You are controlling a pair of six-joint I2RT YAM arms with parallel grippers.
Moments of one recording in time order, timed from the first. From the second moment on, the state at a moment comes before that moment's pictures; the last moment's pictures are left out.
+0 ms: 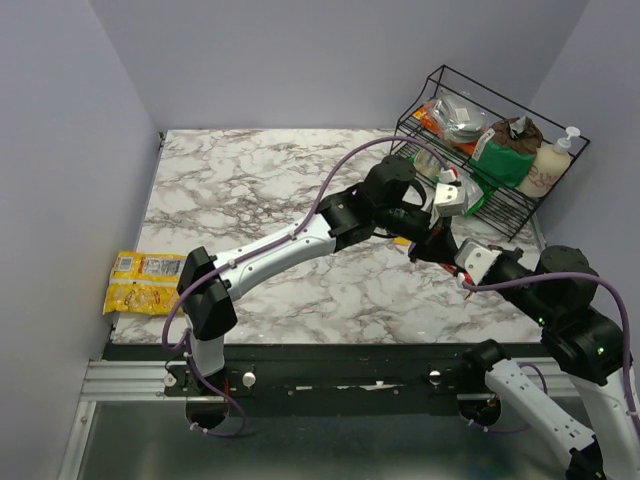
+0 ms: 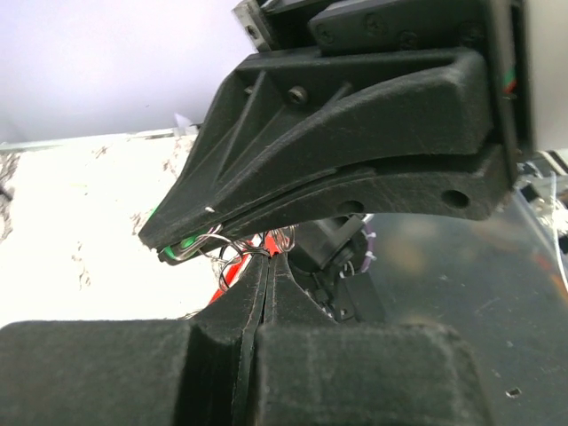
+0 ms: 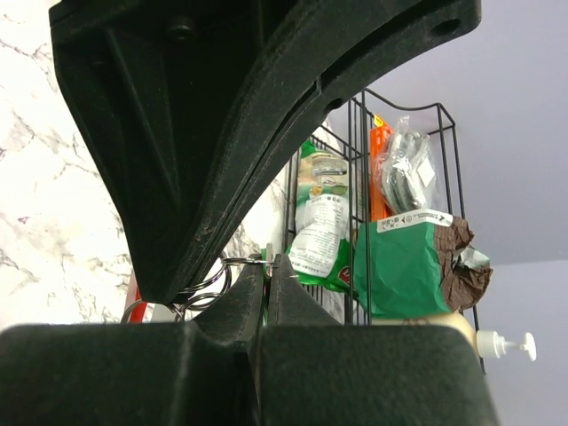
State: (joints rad) left arm -1.03 1.83 1.78 -0.21 0.91 -0.03; right arm 0.44 0.51 1.05 -0.82 -0.12 -0.90
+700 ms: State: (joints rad) left arm -1.05 1.84 1.77 -0.23 0.84 -0.04; right arm 0.44 0.48 1.11 -0.97 -0.16 -0.89
